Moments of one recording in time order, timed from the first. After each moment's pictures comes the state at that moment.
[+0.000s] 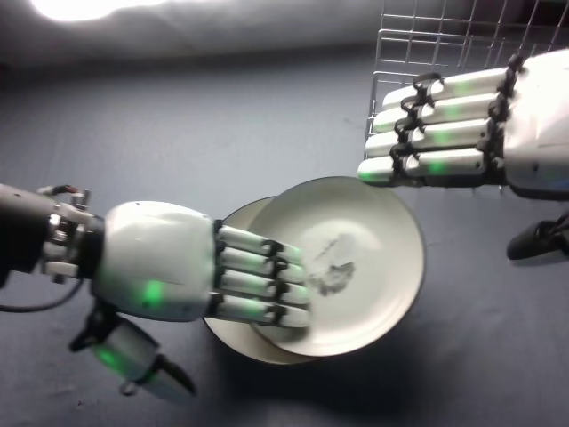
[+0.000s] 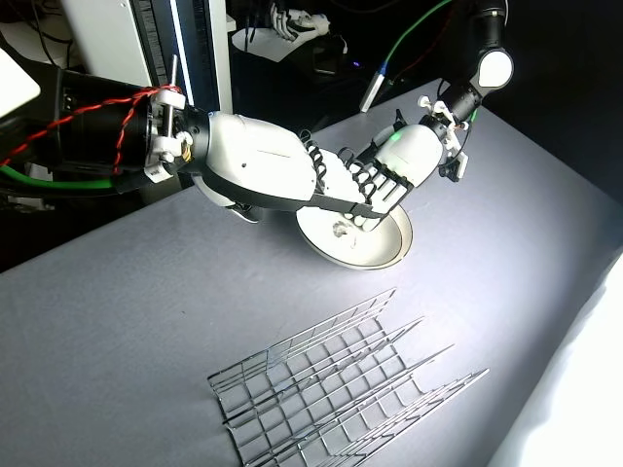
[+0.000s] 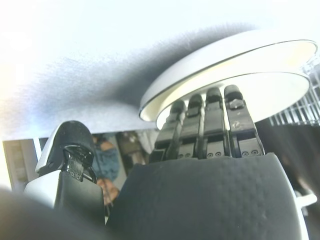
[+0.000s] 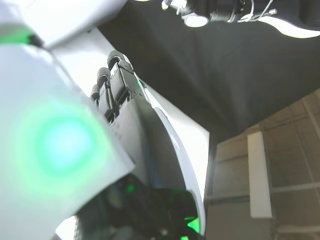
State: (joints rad) left arm 0.58 -1.13 1.39 1.62 -0.88 0.14; right arm -0.31 -0.77 0.93 -1.20 0.52 -0.16
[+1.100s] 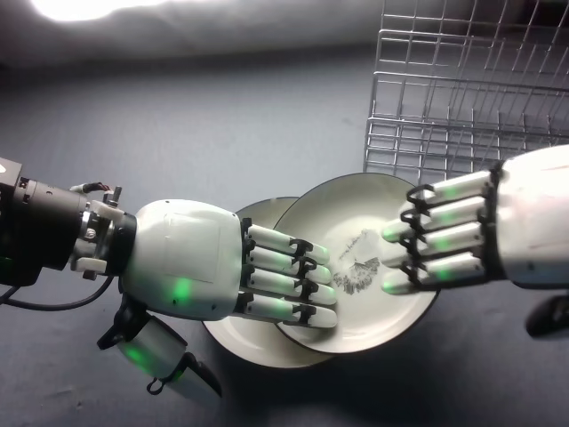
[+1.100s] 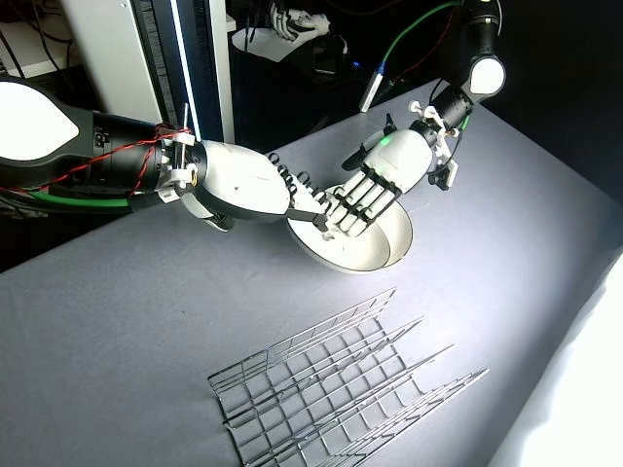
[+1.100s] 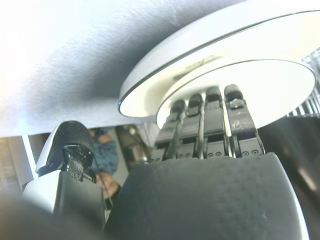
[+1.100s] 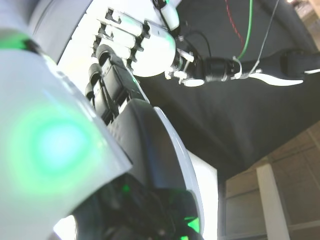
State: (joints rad) left arm 0.54 -1.17 1.38 1.63 -0.87 0.12; right arm -0.46 -0.83 0.97 -1.27 0.56 -0.16
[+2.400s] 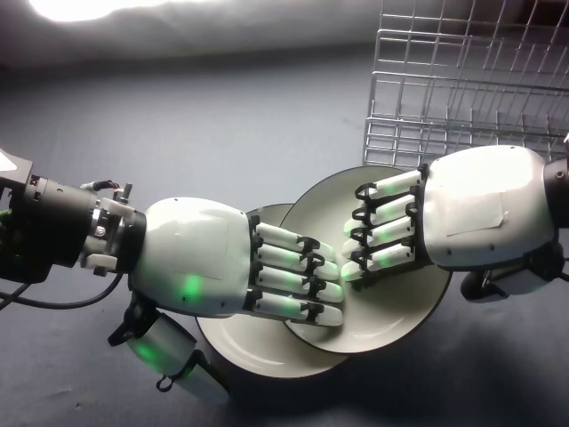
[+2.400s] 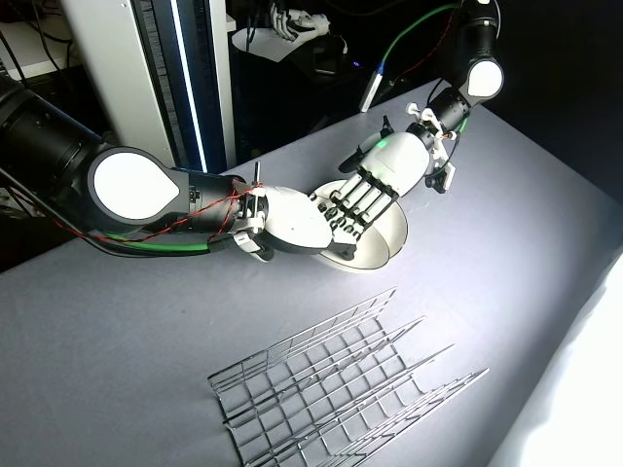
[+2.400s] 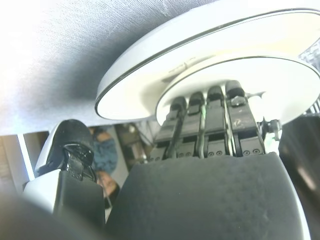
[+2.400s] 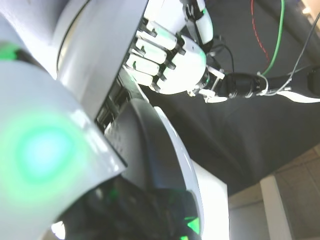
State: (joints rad) left arm 0.52 -1.18 1.39 1.62 -0.87 0.10; right arm -0.46 -1.06 1.15 -1.28 0.51 -0.18
